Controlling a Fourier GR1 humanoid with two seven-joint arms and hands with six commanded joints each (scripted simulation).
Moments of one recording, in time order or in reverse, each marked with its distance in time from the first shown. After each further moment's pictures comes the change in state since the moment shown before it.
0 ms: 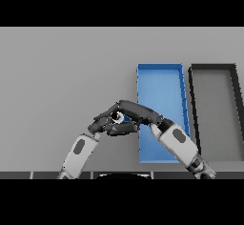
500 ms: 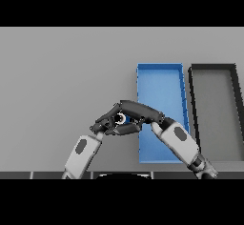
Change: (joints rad) left arm 0.002 -0.053 0.008 -0.004 0.129 0.047 0.063; right arm -0.009 -0.018 -0.007 0.022 -0.028 0.056 -0.106
